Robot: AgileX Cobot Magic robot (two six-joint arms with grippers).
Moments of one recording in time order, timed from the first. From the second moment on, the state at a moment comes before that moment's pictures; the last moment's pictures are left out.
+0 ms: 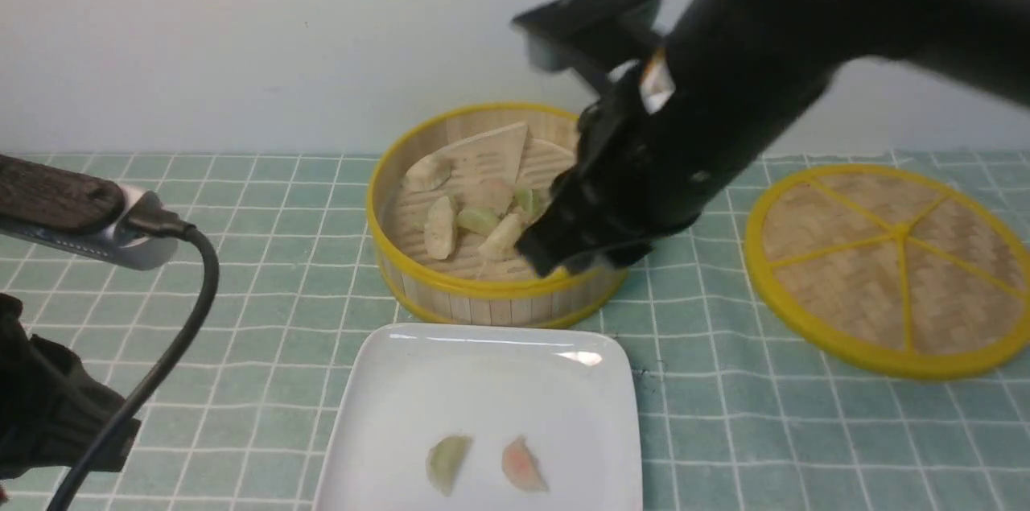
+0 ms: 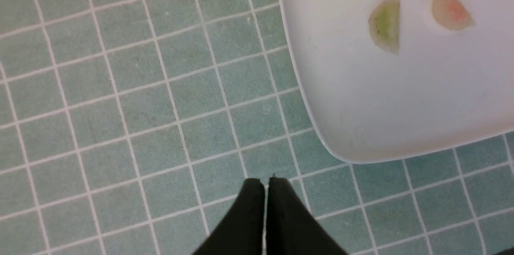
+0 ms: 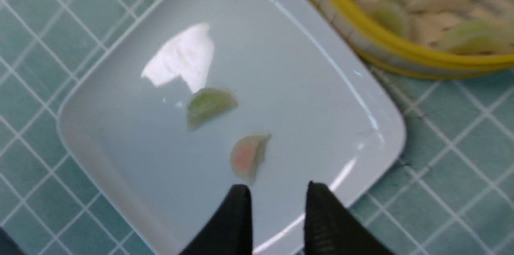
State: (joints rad) right arm 0.75 1.58 -1.59 0.07 1.23 0.04; left arm -0.23 0.91 -0.92 -0.07 1.17 0.05
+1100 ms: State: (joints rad) right arm 0.76 -0.02 -0.47 -0.54 0.57 0.65; left arm -0.23 0.36 -0.64 -0.27 0.71 0.07
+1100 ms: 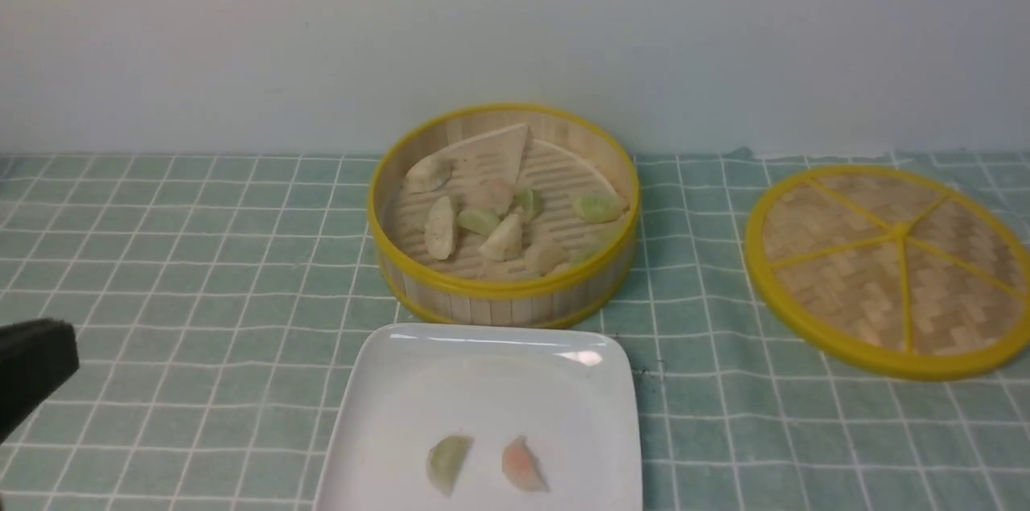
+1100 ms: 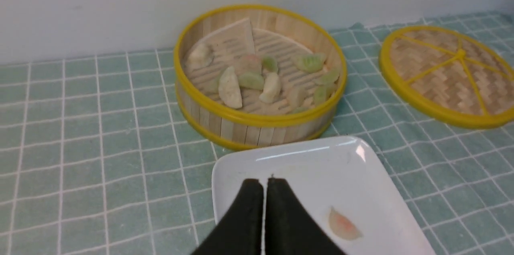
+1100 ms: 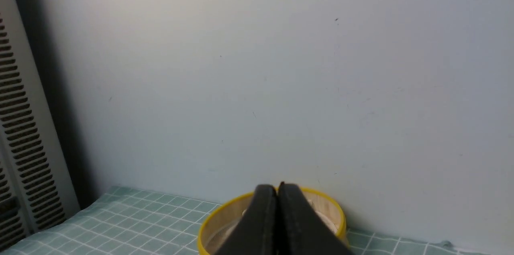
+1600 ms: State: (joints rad) right arm 0.76 -0.02 -0.47 -0.54 0.57 0.65; left arm -0.23 0.06 -0.46 -0.32 0.68 0.05
